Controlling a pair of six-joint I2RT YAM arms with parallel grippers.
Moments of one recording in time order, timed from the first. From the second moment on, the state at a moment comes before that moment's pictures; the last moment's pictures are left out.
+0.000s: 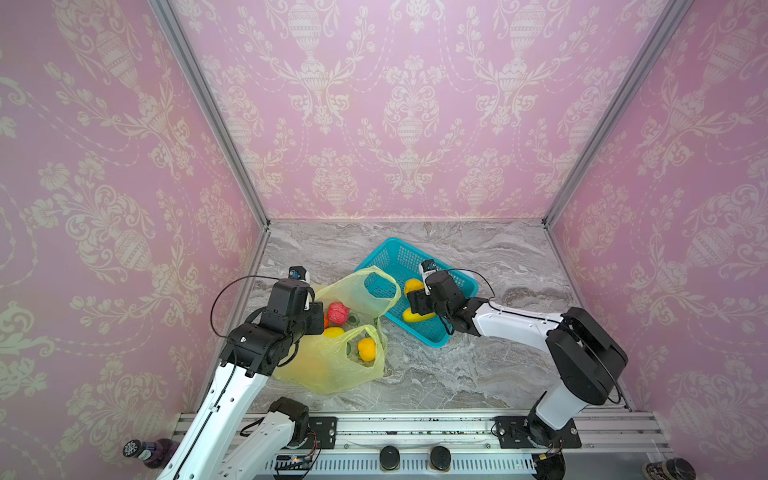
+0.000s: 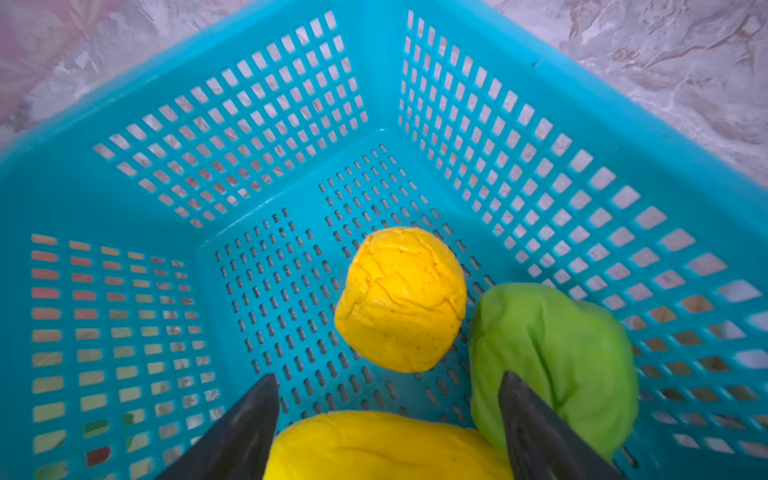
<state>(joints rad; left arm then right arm) -0.32 0.80 1.01 -1.02 -0.17 -0.31 0.70 1.62 0.90 0.08 0.20 0.34</state>
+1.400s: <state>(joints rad) -0.32 0.77 1.00 -1.01 -0.17 -0.31 1.07 1.61 0.91 0.31 0.11 0.12</state>
